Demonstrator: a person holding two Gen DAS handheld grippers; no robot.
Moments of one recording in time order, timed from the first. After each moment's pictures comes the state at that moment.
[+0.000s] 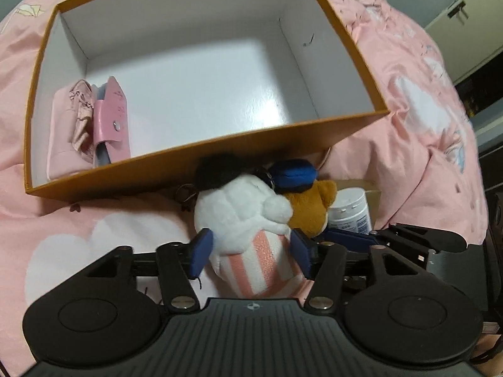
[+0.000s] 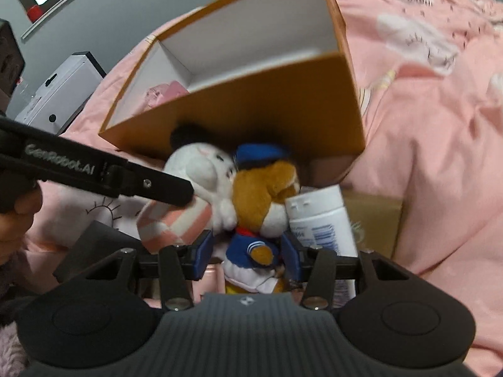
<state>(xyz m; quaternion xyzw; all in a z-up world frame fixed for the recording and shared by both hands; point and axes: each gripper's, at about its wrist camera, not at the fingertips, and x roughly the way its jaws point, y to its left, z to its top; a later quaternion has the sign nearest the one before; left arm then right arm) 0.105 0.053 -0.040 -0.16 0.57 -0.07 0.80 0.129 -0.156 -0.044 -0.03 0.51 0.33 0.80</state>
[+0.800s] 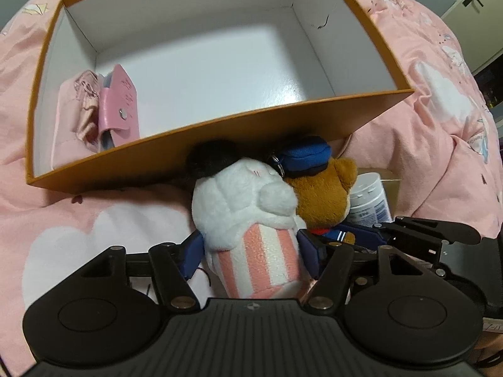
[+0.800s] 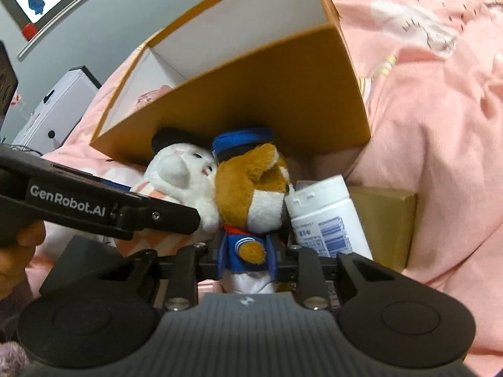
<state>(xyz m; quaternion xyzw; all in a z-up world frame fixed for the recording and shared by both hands) 0.103 0.045 -0.050 -0.13 0.58 -0.04 0.80 0.133 -0.162 -0.057 -0.01 0.49 0.33 0.80</state>
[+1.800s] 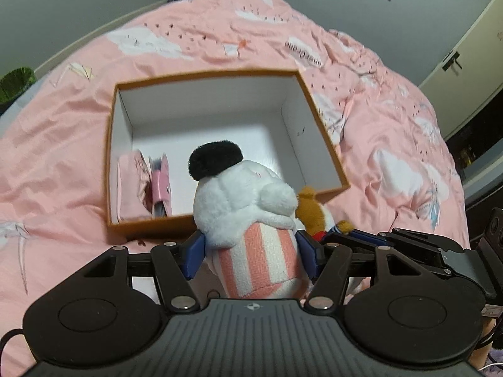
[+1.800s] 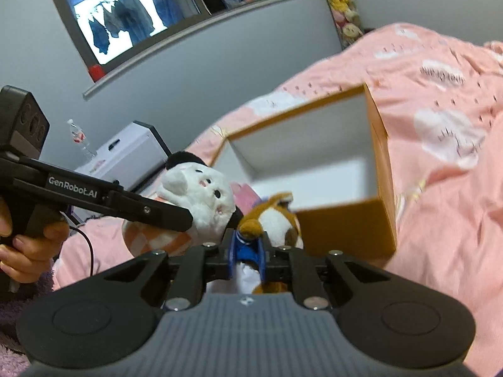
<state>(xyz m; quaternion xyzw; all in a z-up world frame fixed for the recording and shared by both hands) 0.068 0.090 0.059 -0.19 0.47 -0.03 0.86 0.121 -0.171 0.047 0.04 0.37 0.43 0.83</state>
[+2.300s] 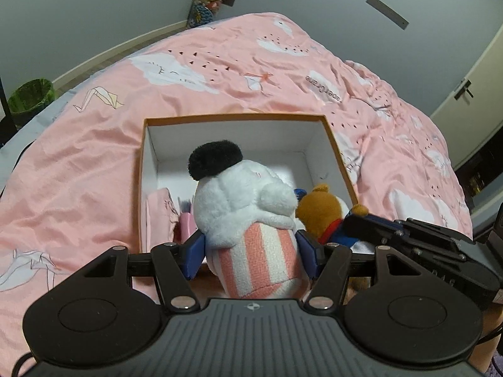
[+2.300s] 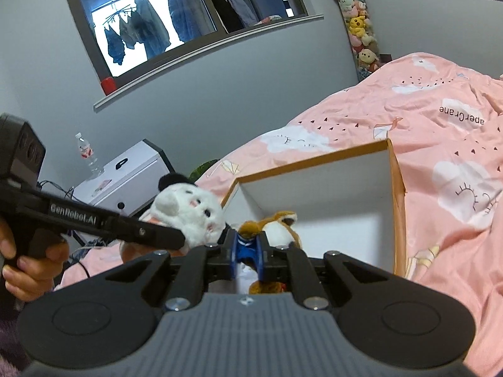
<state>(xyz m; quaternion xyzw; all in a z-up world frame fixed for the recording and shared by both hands) 0.083 0.126 0.069 -0.20 0.44 0.01 0.88 0.160 -0.138 0.073 0.04 0.33 0.44 0.83</state>
